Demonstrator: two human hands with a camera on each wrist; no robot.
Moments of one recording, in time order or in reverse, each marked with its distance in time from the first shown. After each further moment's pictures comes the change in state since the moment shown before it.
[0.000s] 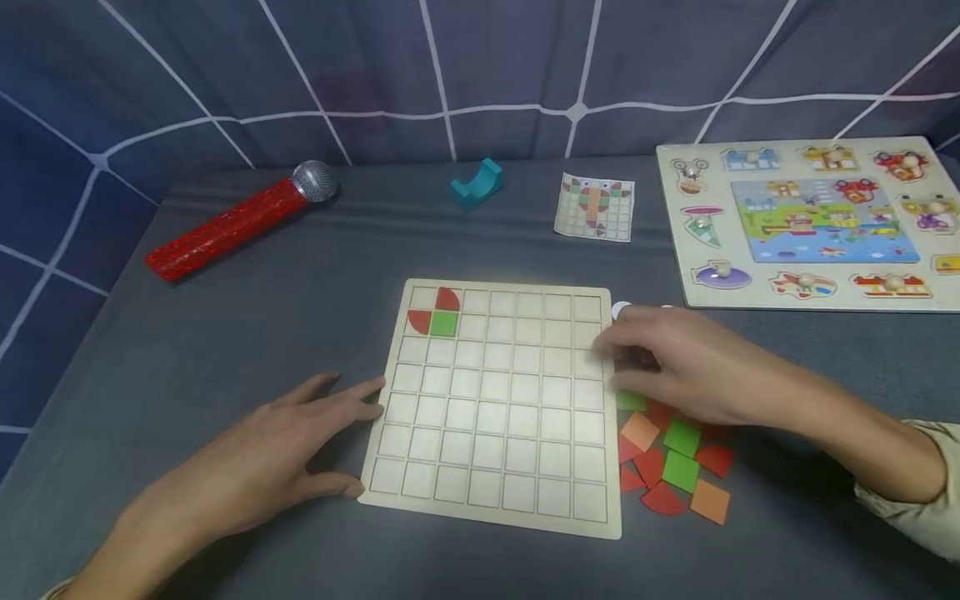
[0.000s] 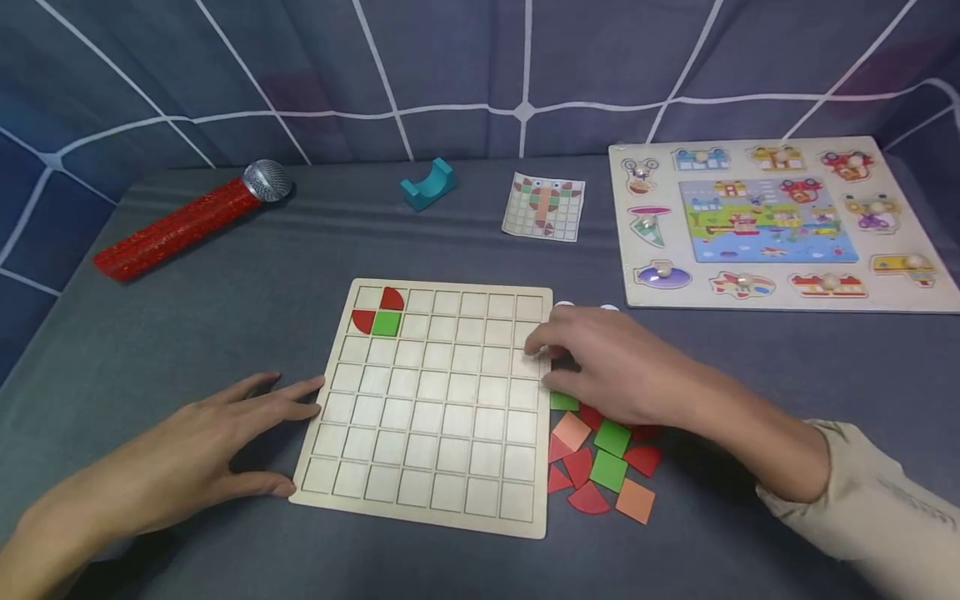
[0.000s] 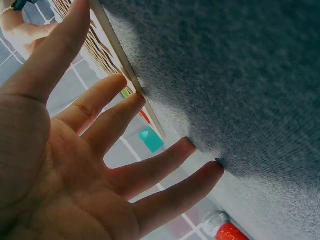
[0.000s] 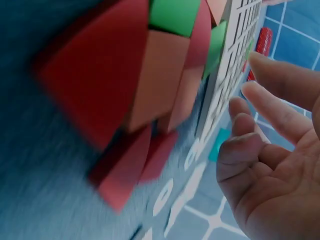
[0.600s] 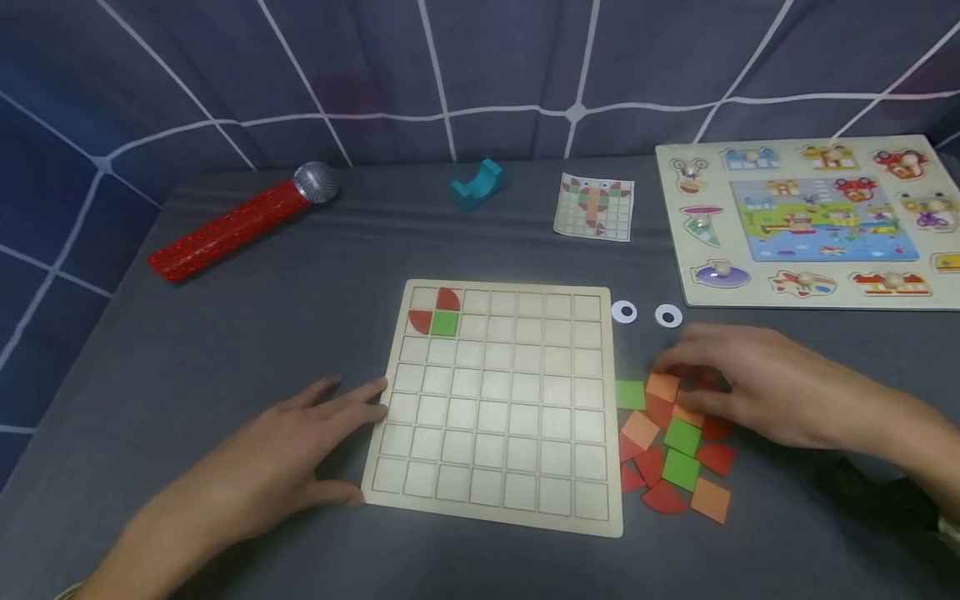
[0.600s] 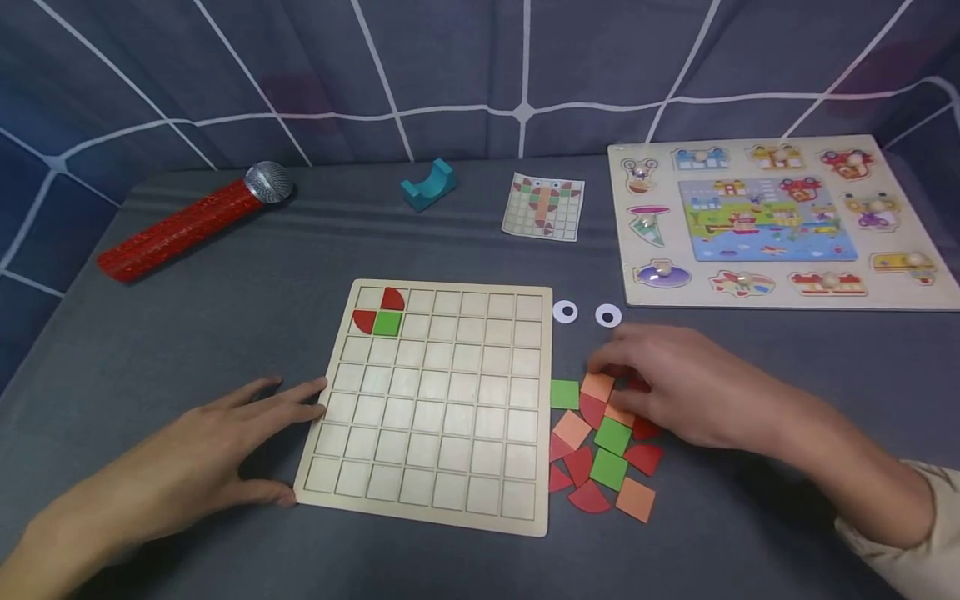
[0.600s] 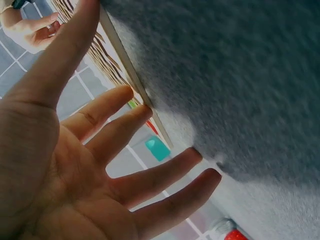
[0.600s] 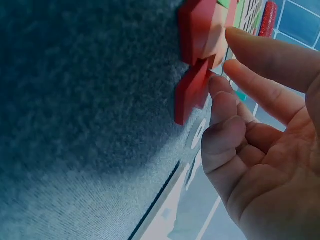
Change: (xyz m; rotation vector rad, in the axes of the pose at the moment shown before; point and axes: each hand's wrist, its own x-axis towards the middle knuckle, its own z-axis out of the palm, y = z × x) left_hand -0.002 0.004 0.004 0.063 0.016 0.006; right_hand -0.041 0.034 -0.004 -0.126 -0.081 0.093
